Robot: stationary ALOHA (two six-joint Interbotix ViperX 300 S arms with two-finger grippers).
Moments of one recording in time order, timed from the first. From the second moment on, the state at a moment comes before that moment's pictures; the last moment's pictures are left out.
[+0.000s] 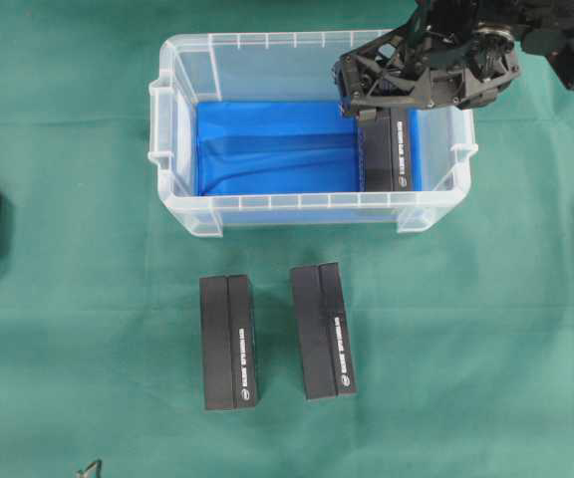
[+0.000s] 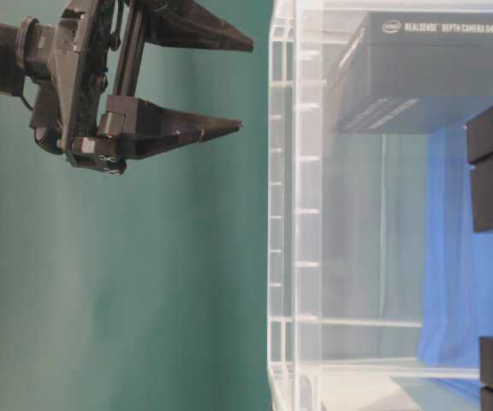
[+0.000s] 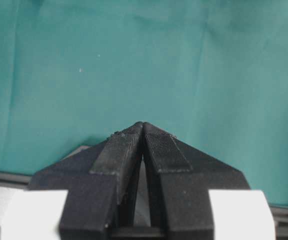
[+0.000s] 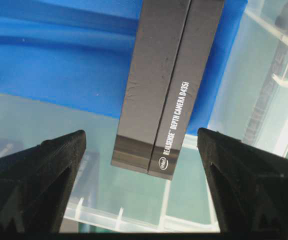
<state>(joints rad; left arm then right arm) -0.05 -0.95 0.54 0.03 1.43 -0.24 -0.22 -0.05 0.12 -0.07 1.26 1.32</state>
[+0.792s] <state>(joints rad) -0.05 -0.95 0.54 0.03 1.43 -0.24 -0.22 -0.05 0.12 -0.08 1.26 1.32</state>
